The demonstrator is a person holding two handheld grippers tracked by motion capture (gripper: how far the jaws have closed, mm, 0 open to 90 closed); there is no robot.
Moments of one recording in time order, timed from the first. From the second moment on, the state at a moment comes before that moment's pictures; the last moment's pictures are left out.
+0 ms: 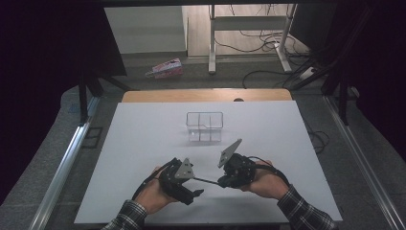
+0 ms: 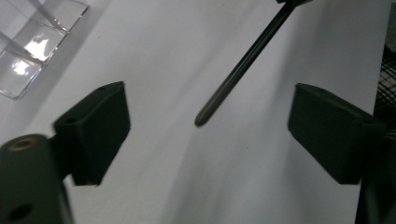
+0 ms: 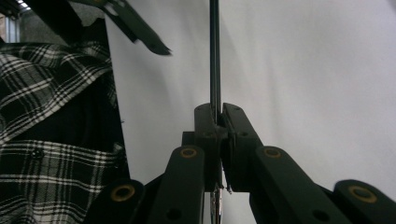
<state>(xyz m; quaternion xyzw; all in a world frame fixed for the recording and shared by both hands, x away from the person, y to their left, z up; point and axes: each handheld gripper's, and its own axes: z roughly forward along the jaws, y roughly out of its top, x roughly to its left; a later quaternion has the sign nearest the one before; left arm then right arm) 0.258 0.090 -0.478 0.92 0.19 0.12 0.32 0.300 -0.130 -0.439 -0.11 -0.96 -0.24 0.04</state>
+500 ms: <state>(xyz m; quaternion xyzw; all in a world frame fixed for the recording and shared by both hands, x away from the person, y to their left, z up) 0.251 0.087 -0.480 0.94 0.14 0.11 0.29 0.294 -0.122 -0.440 -0.08 -0.97 -0.23 0.05</state>
